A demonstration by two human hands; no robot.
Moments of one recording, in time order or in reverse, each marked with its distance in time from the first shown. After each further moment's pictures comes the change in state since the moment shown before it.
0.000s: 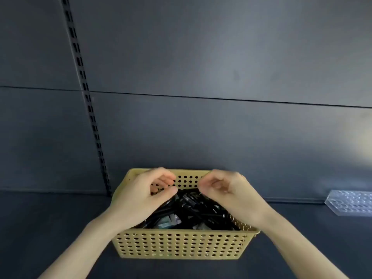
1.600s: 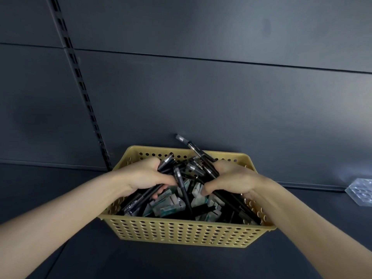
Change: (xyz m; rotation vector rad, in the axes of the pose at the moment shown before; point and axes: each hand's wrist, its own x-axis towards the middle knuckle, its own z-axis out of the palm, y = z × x) left_hand 0.044 -0.048 0.016 -0.225 -0.429 -0.624; right_hand 0.053 0.057 0.014 0.063 -0.467 0.475
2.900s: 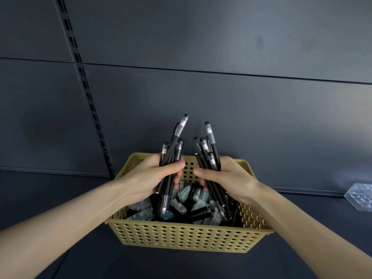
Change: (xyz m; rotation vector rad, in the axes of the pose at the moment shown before) left_hand -0.012 0.011 0.012 -0.508 0.023 0.309; right_hand -0.009 -0.010 0.010 0.394 0.103 -0.327
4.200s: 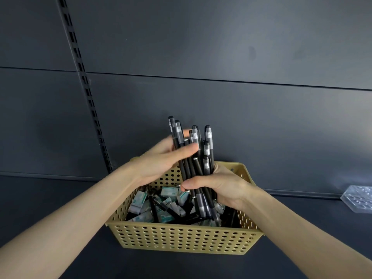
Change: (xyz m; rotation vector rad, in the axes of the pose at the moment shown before) left_hand 0.018 0.035 0.009 0.156 -0.138 0.153; right_hand -0.004 -0.017 0.014 0.126 -0.084 0.163
